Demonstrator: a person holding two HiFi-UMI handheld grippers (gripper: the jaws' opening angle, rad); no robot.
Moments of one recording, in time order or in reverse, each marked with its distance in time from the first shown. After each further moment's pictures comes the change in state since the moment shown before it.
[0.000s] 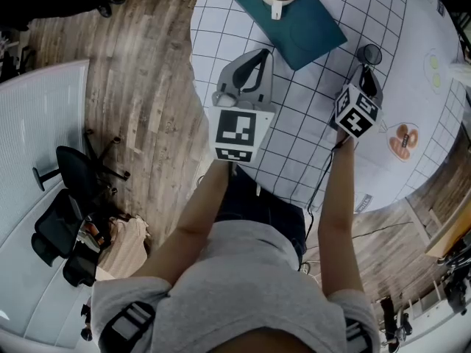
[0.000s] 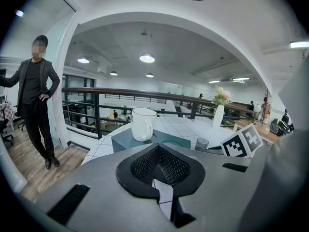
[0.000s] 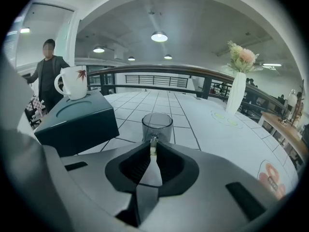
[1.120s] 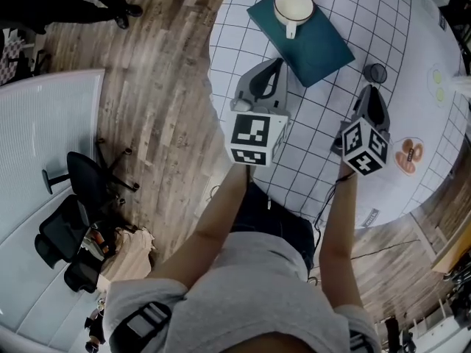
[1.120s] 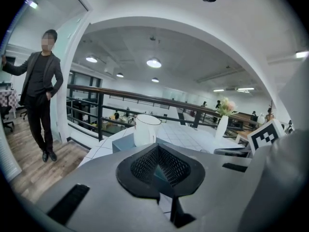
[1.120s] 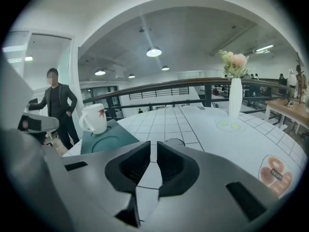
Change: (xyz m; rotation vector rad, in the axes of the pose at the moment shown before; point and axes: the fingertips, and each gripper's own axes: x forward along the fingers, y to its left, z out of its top) left arm 0.004 0.008 0.015 -0.101 -0.063 0.018; right arm -0.063 0.023 0.050 0.155 -0.159 0.104
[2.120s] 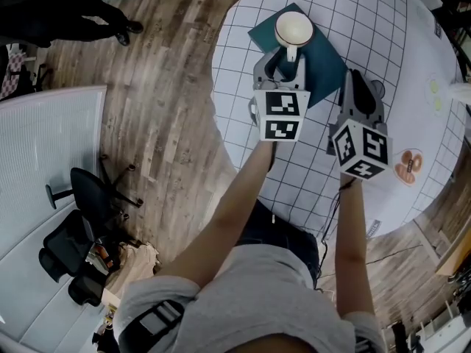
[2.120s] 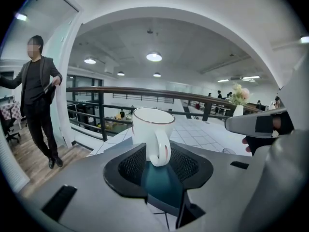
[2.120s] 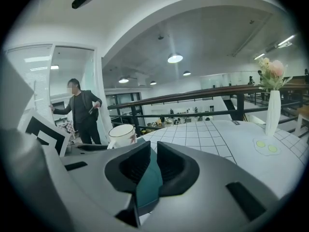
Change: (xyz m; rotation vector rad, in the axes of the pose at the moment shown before) left arm 0.087 0.022 0.005 0.074 0.061 0.077; right arm 0.019 0.093 0.076 -0.084 -0.090 0.272
